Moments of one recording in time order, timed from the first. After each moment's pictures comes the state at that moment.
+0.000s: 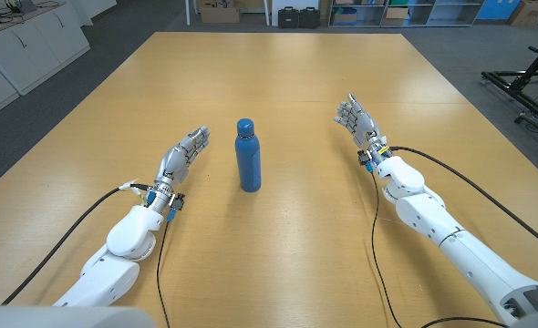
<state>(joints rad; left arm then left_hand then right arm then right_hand) 1.47 0.65 0.14 -1.81 -0.42 -0.50 0.06 0.19 -0.09 0.48 -0.18 0.19 0.18 0.00 0.22 0.20 0.19 0.02 0.21 0.20 0.16 -0.03 0.20 0.18 0.16 0.00 0.19 0.17 -0.99 -0.58 -0.31 -1.56 0.58 0.22 -0.05 0.29 0.09 0.16 -0.06 0.18 0.09 0.12 0.20 0.19 0.13 0.11 0.23 0.19 0.03 0.10 0.22 0.29 0.09 0.01 0.58 0.18</state>
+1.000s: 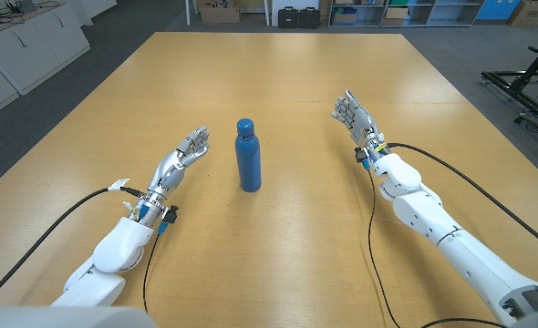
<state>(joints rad) 1.51 0.67 0.11 -1.77 -0.17 -0.69 0.10 0.29 -0.19 0.45 -0.18 0.18 0.05 -0.07 0.20 0.20 0.09 0.02 0.19 0.20 0.10 -0.01 0.19 0.19 0.16 0.07 0.19 0.17 -1.00 -0.58 -0.32 -1.60 0.56 0.21 -0.08 0.30 0.10 0.17 -0.06 0.18 0.09 0.12 0.20 0.19 0.13 0.11 0.23 0.19 0.04 0.10 0.23 0.29 0.10 0.01 0.57 0.18</state>
